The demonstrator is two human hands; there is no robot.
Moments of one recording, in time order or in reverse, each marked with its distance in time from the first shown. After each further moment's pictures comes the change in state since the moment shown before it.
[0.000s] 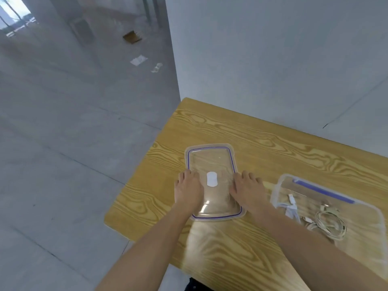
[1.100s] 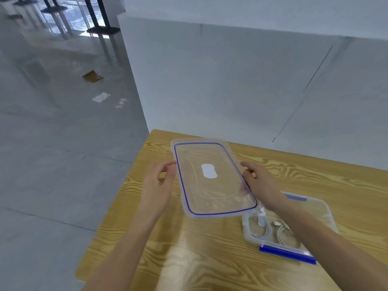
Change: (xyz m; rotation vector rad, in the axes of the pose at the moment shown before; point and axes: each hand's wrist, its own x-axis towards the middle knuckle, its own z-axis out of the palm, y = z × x) left_hand -0.014 0.027 -0.147 -0.963 0.183 0.207; right_hand -0.046 0.047 -0.143 0.988 0.175 0.330
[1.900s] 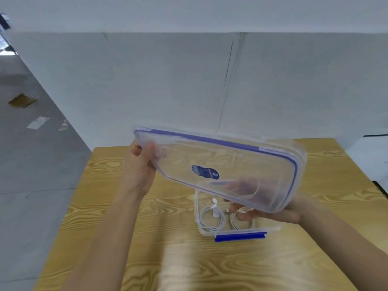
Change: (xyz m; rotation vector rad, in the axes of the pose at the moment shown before) left_hand 0.039 0.077 0.107 -0.763 -0.437 0.051; right_hand -0.087 0.045 -0.146 0.800 -0.545 0.271
